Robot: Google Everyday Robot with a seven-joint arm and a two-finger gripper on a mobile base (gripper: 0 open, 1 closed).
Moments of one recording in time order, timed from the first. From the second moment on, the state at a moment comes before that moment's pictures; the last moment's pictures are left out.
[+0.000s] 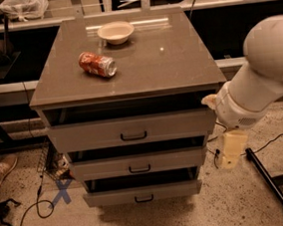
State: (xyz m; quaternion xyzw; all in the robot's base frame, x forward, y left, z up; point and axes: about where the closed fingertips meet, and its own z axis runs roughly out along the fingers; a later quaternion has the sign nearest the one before) arm 0.450 -0.172 0.800 -0.69 0.71 0.03 0.14
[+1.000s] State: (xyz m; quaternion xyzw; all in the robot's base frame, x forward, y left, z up) arm 0.523 -0.115 0.718 -0.72 0.66 0.02 0.20
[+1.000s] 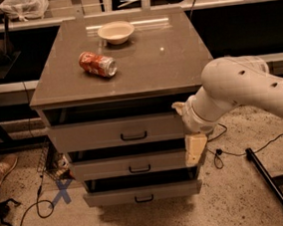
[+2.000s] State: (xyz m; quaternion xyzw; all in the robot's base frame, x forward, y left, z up) arm 0.578 -0.076 0.671 -0.72 0.67 0.06 0.19
